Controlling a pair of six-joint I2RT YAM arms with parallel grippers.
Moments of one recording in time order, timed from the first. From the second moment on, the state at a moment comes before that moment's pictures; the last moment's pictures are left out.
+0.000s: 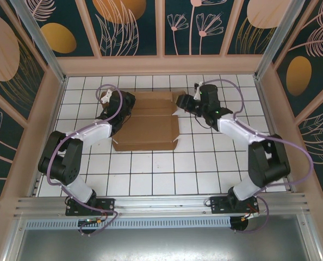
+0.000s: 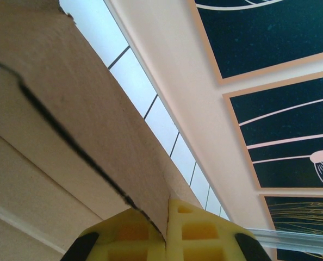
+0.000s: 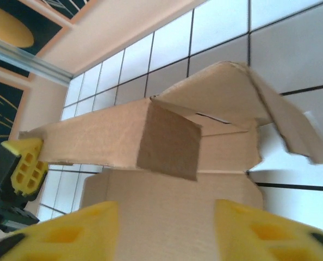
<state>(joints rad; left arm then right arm) -0.41 1.66 0.97 0.29 -0.19 -1.29 0.41 1.53 1.02 0.00 -0.27 0.67</state>
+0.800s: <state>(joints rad) -0.40 1.72 1.05 0.26 -0.22 -1.26 0.56 1.90 1.20 -0.02 0.07 0.38</state>
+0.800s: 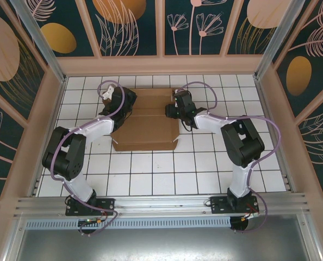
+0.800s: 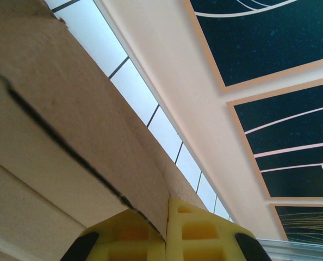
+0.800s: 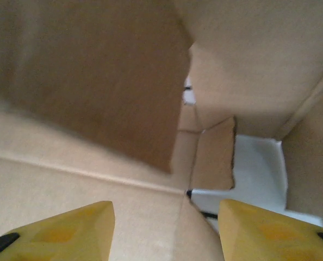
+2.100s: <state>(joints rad) -0.40 1.73 1.05 0.26 -0.23 -1.25 0.48 2.05 1.27 0.09 -0.40 0.44</state>
